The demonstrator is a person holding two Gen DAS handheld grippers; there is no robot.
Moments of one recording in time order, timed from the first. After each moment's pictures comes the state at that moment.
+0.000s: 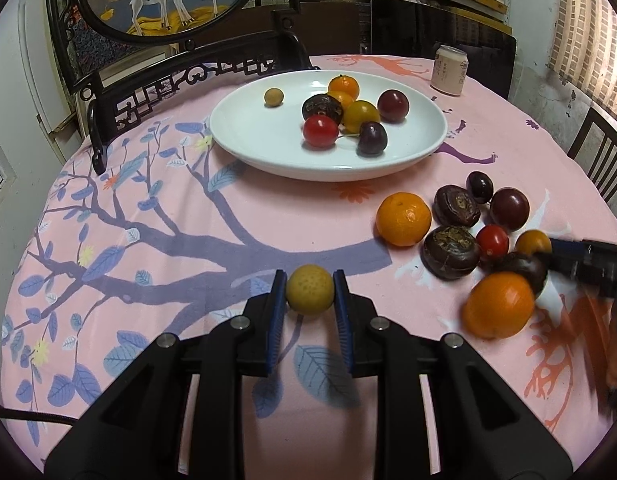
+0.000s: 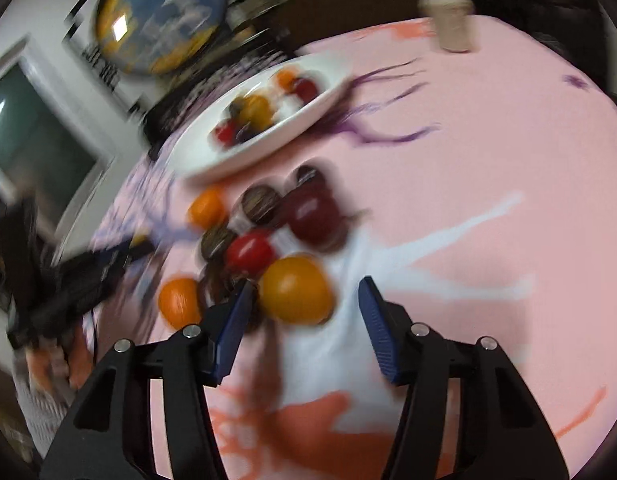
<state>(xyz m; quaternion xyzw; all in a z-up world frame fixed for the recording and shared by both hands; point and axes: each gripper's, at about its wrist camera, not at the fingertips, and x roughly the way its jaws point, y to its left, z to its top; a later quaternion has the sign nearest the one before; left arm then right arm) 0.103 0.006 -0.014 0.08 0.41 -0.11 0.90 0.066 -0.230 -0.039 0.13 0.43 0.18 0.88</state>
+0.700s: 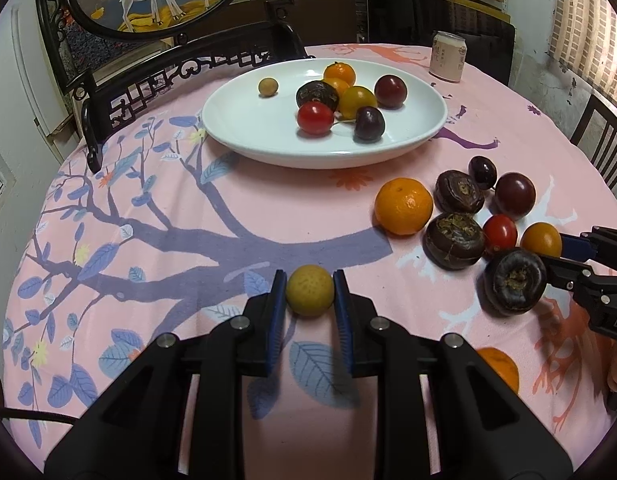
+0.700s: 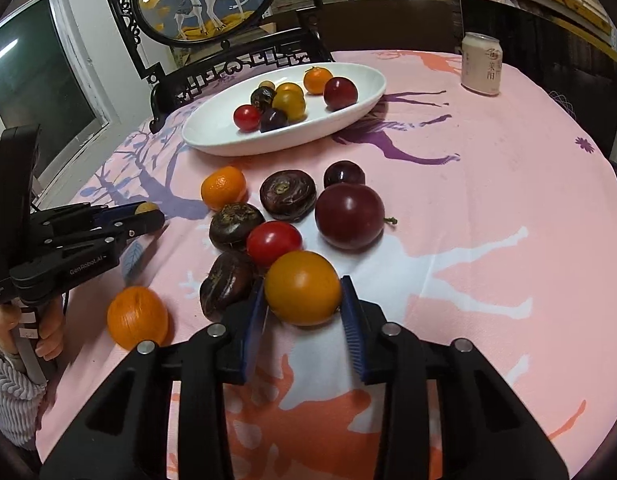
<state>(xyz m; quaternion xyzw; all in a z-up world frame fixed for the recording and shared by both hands) 0.106 0.000 -0.021 0.09 0.42 -0.11 0.90 0.058 -0.212 -0.037 0.05 0.41 0.16 0.90</state>
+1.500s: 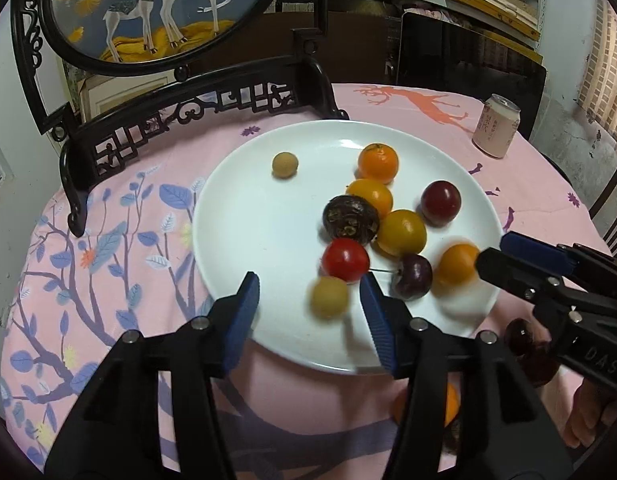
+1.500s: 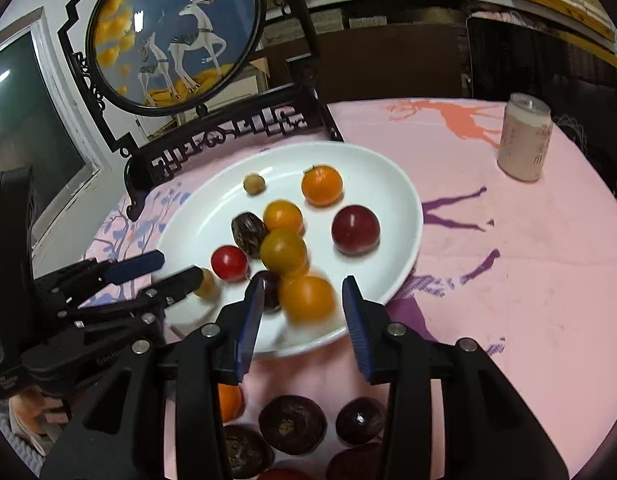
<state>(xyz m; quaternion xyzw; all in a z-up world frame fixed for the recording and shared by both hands) 0.220 -0.013 0.013 0.05 0.40 -0.08 0.91 0.191 -0.195 0.006 0.09 0.37 0.16 0.91</state>
